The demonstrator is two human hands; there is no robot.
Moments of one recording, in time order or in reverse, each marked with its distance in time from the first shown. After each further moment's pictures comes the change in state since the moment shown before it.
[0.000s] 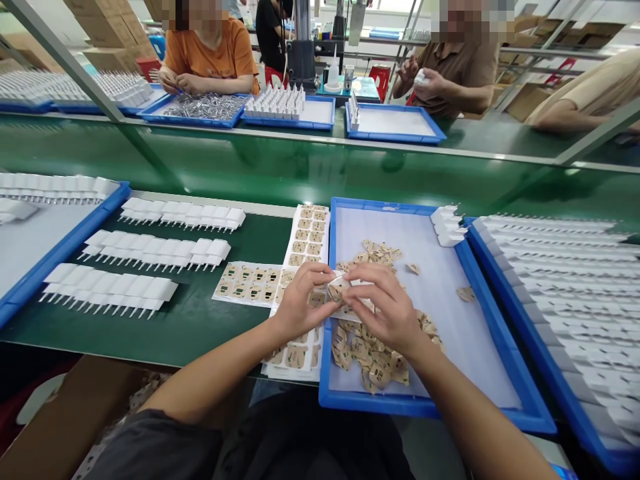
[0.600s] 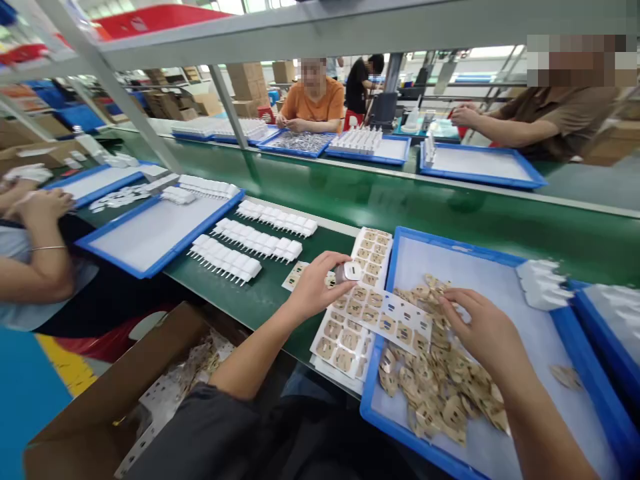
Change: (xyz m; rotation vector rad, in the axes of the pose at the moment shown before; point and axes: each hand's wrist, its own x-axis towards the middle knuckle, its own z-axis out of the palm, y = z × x) left_hand 0.006 0.012 -0.088 0.271 -0.027 -0.416; right_hand 0.001 0.049 -0.027 -0.524 -0.350 0.764
